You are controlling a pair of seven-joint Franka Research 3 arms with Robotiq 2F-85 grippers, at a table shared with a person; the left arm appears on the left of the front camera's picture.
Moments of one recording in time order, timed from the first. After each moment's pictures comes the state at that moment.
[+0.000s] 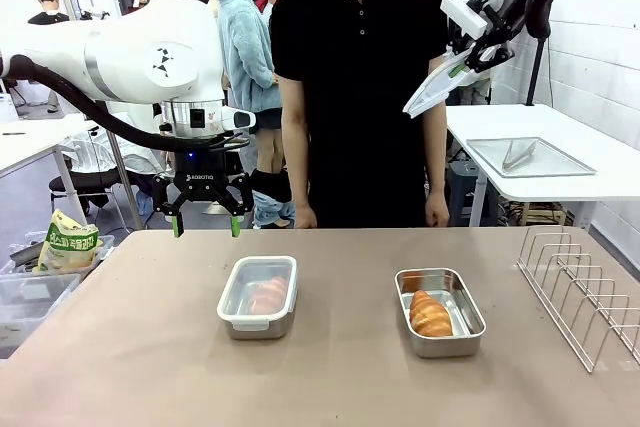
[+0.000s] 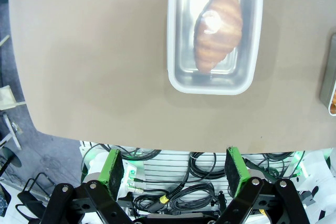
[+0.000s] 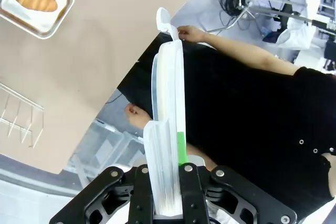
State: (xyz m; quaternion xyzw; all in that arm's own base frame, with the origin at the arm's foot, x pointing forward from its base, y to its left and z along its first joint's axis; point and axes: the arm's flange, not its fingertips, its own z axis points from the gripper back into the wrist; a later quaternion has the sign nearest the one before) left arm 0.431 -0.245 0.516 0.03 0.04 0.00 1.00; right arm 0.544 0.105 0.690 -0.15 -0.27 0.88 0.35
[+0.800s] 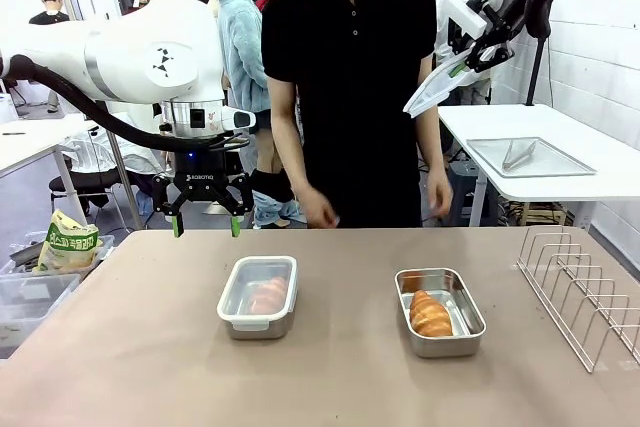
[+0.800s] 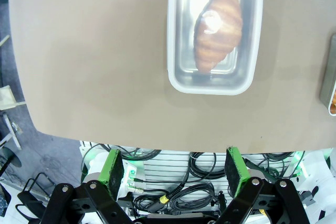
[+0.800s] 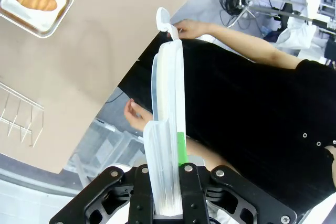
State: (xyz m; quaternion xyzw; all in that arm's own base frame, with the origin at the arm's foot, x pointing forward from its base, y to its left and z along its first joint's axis) left arm 0.431 -0.245 0.516 0.03 0.04 0.00 1.00; right arm 0.543 0.102 0.693 -0.15 -0.27 0.88 0.35
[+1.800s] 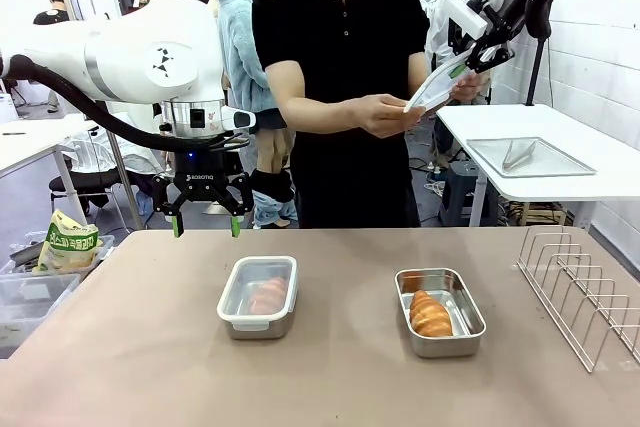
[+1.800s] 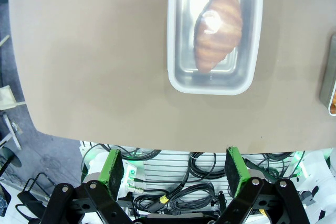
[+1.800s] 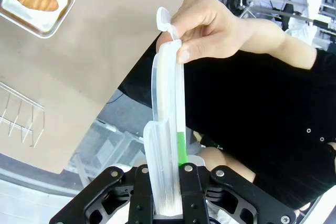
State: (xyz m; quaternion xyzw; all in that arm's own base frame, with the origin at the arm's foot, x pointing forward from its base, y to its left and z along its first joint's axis) left arm 0.431 -0.245 0.516 0.03 0.04 0.00 1.00; right arm 0.543 0.102 0.692 -0.15 -0.27 0.88 0.35
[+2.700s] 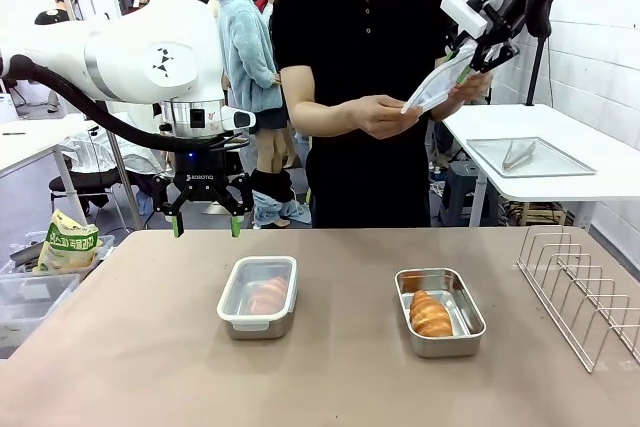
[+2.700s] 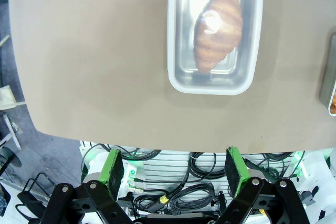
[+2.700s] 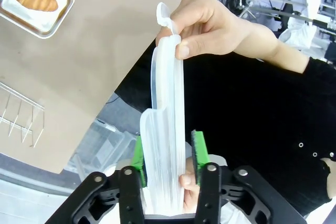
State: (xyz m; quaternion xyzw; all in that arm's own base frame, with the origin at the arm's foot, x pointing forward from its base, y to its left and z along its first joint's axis) left arm 0.431 -0.245 0.516 0.03 0.04 0.00 1.00; right arm 0.542 0.102 0.693 -0.15 -0.27 0.88 0.35
